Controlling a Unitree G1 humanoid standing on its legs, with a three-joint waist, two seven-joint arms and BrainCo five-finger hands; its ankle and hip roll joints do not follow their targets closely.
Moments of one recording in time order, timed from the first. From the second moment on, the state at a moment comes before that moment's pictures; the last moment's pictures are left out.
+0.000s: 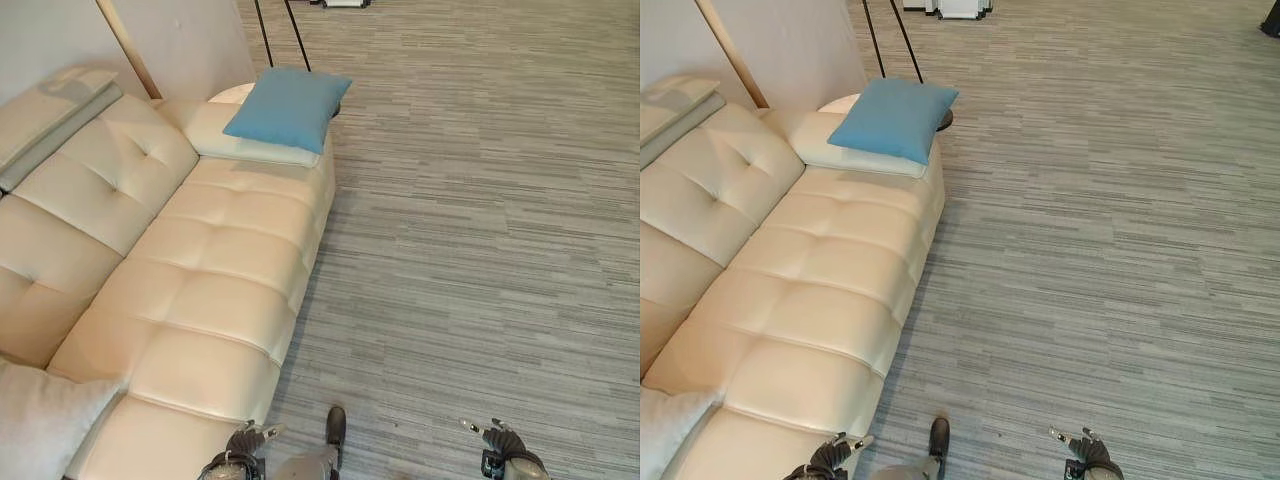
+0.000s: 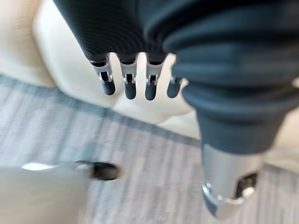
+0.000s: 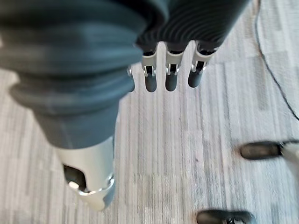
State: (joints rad) left arm 0.01 0.20 -0.20 0.94 -0.32 0.04 0.15; right arm 0.01 -0.26 0.03 1.01 0.36 0.03 -0.16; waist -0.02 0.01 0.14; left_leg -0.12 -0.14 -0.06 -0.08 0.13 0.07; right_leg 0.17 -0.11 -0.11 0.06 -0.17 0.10
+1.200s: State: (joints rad) left arm 0.11 0.22 -0.15 0.51 -0.31 0.00 0.22; right arm 0.08 -0.36 0.10 0.52 0.14 0.01 -0.19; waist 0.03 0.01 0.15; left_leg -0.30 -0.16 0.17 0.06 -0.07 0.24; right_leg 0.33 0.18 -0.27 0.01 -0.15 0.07
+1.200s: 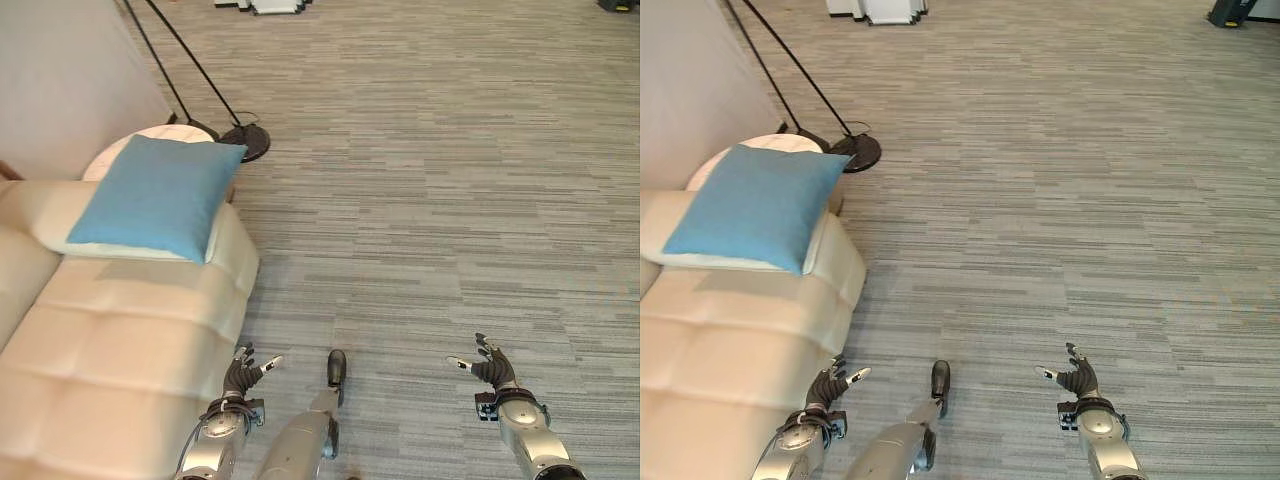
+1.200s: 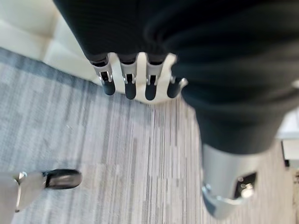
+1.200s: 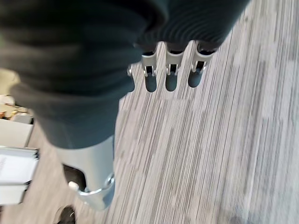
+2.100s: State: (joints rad) left arm 0.02 0.20 -0.15 0.62 -0.35 0.01 0.20; right arm 0.09 -0.32 0.07 0.59 0.16 0.02 -0.16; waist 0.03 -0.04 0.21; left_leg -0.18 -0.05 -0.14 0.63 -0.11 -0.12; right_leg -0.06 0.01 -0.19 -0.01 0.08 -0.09
